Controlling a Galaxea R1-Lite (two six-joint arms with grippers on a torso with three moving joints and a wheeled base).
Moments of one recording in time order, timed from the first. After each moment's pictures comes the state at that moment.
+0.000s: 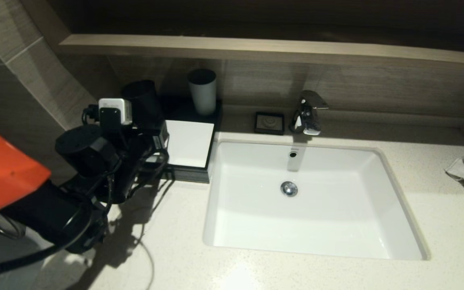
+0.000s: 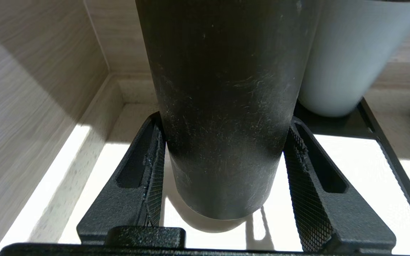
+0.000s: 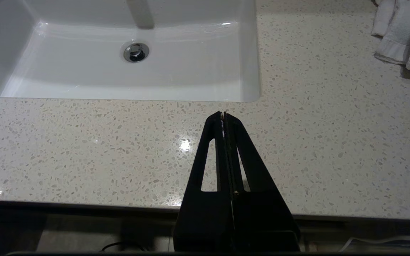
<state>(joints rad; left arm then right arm) -0.35 1.93 -0.74 -1.52 0.31 0.13 0.00 0.00 0.00 0.00 -0.01 0.04</state>
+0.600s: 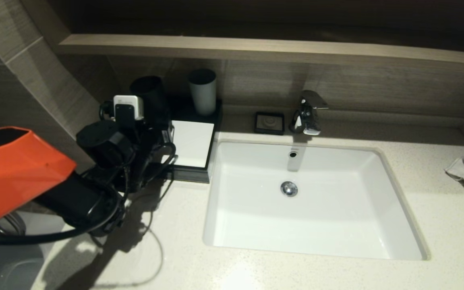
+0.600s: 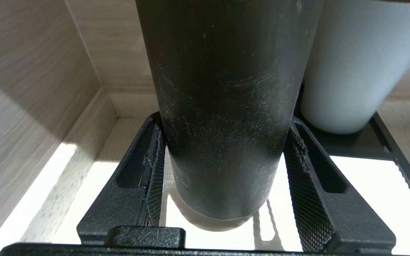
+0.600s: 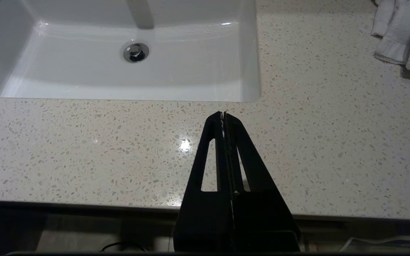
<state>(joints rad) -0.34 2.02 -0.88 -1.52 0.31 0.17 0.00 0.00 0.00 0.00 -0.01 0.04</state>
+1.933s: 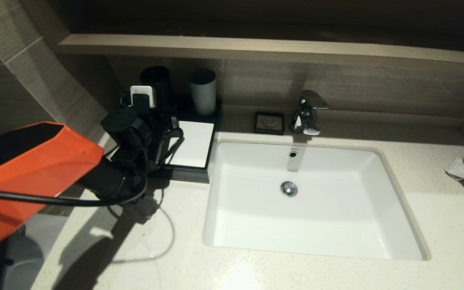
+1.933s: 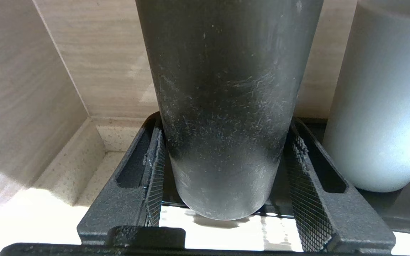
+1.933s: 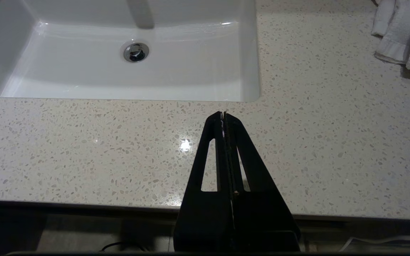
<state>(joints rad) -0.32 2.18 -1.19 -1.44 0.31 0.20 0.00 0.00 0.00 0.00 -0.01 0.04</state>
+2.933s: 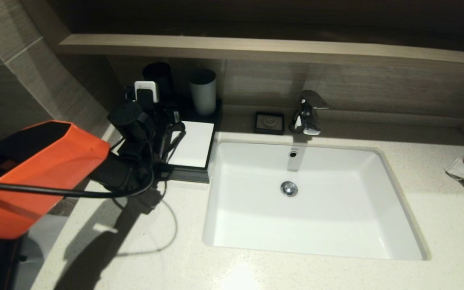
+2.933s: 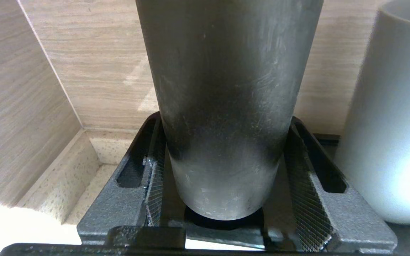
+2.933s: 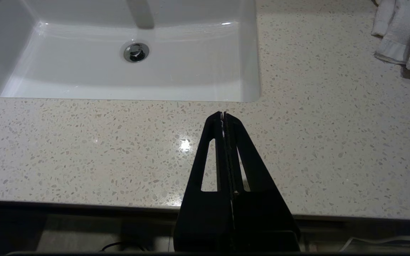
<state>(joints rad) -0.31 2.23 -1.32 -1.38 0.31 0.20 0.00 0.00 0.00 0.00 -0.01 0.04</state>
